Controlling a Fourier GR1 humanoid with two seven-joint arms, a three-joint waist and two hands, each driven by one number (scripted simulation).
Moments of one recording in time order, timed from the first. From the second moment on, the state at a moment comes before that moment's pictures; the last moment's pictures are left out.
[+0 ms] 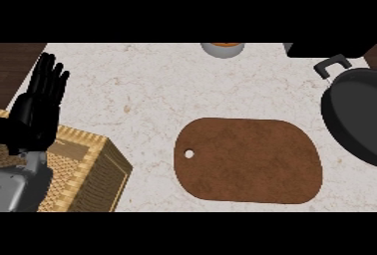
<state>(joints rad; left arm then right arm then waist) -0.25 0.36 -0.03 -1.63 0.26 0.30 0.11 0.09 -0.78 -0.35 -1.69 0.01 0.01 -0.19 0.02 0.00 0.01</state>
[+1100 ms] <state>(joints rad) -0.27 0.37 -0.06 -1.62 0.28 0.29 0.11 -0.45 -0.70 -0.19 -0.72 0.34 -0.01 -0.49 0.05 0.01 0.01</state>
